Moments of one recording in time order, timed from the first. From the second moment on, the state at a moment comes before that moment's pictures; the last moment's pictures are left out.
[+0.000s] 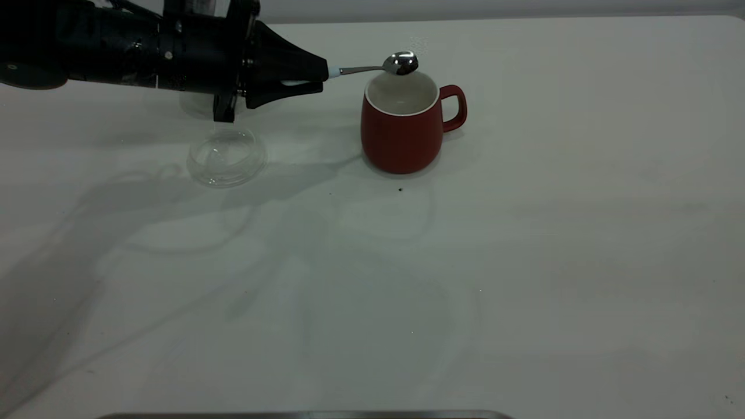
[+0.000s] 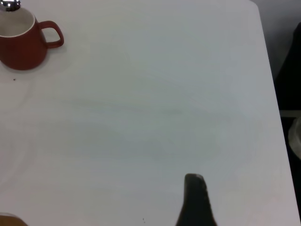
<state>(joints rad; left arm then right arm) -0.11 2.41 -1.22 -1.76 0.92 1.43 0.00 -0.02 -0.47 0.02 1.13 -0.10</state>
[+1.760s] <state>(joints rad) -0.13 2.41 -1.22 -1.76 0.89 2.06 0.00 -0.02 -0.47 0.02 1.13 -0.10</state>
